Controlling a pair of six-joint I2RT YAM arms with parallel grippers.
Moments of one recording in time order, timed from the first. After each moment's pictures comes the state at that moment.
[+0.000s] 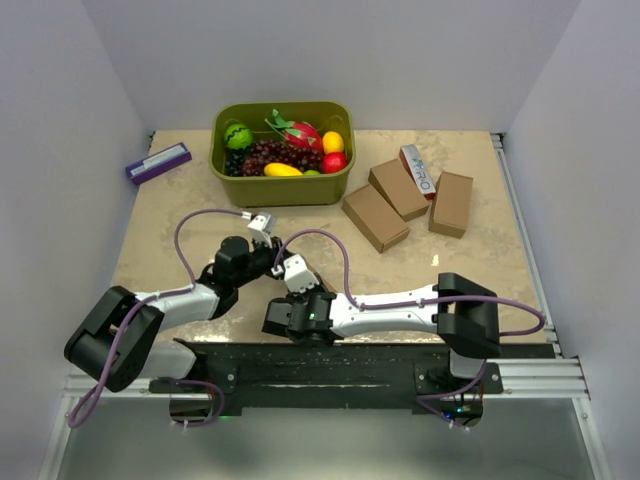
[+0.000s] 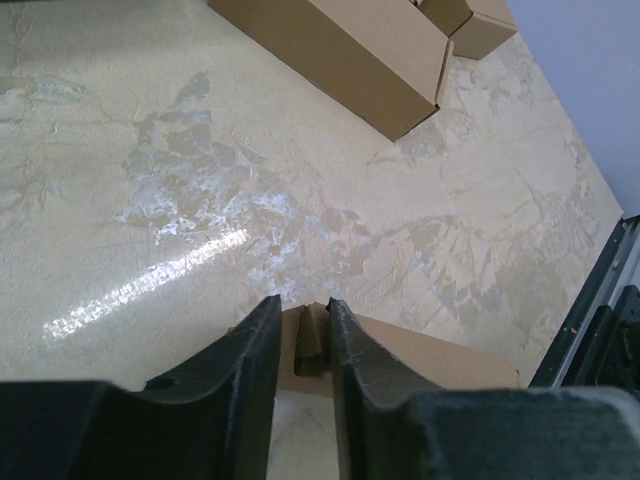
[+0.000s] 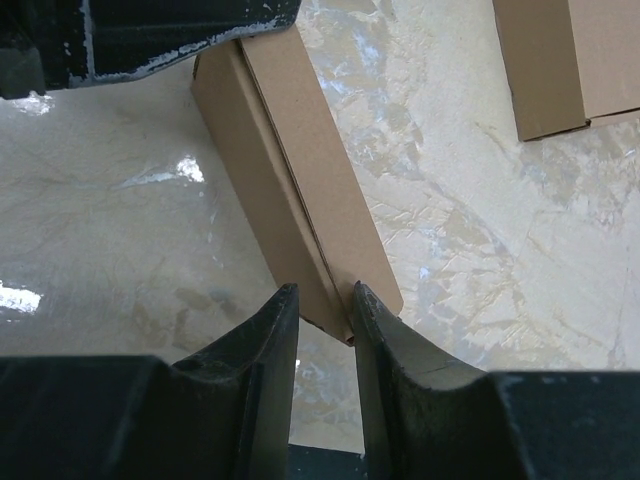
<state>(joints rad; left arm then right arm) -0.52 1.33 0.35 0.65 0.32 -0.47 1.40 1.80 1.26 -0.79 0.92 0.79</state>
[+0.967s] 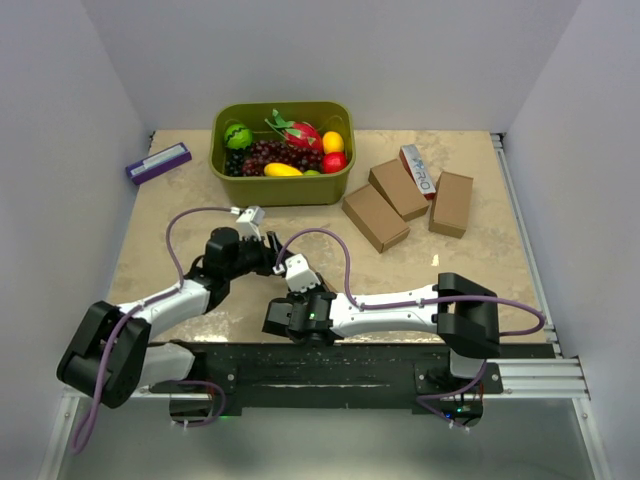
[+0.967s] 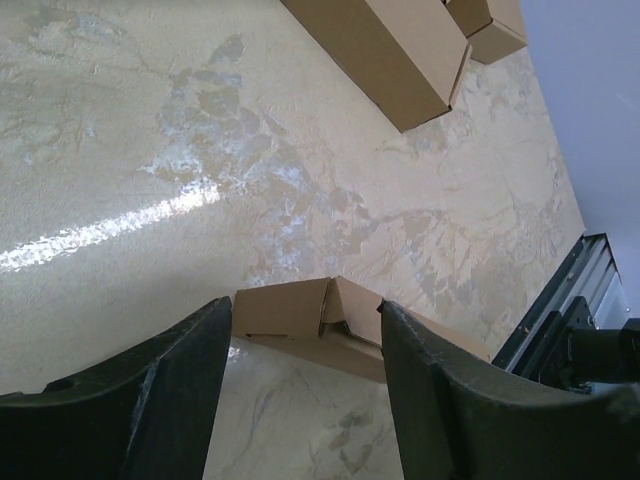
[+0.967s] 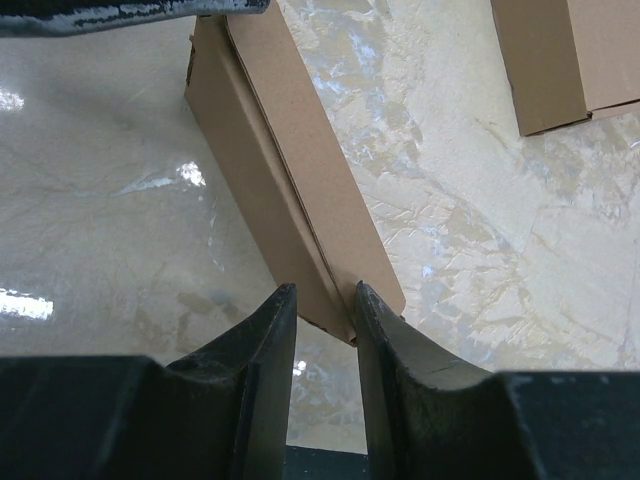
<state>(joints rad) -0.41 1.23 0.41 0.40 0.40 -0.57 1.40 1.80 1.25 -0.79 0.92 0.82</state>
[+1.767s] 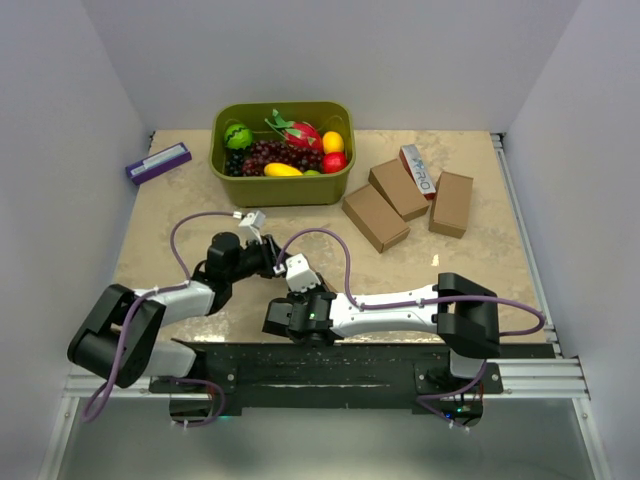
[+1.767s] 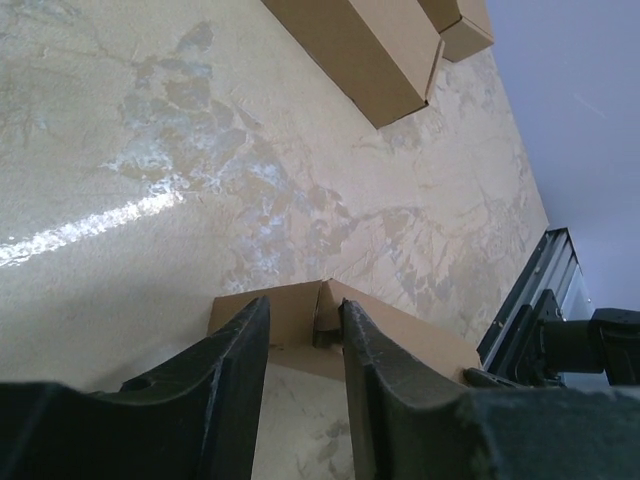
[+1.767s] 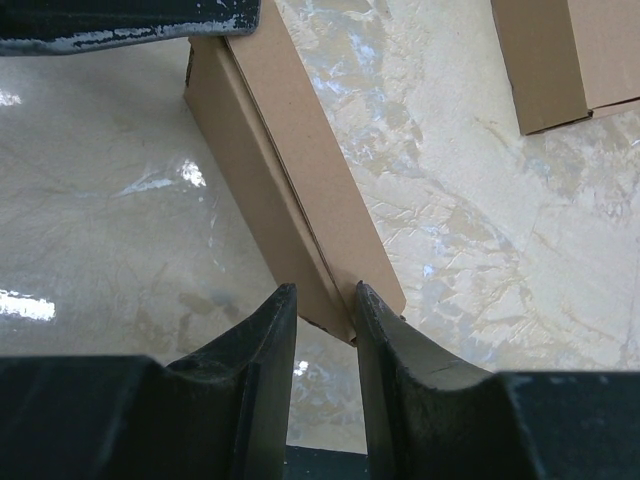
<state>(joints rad) -0.41 1.34 0.35 0.61 0.47 -0.63 1.40 1.80 1.25 -0.79 0.92 0.83</state>
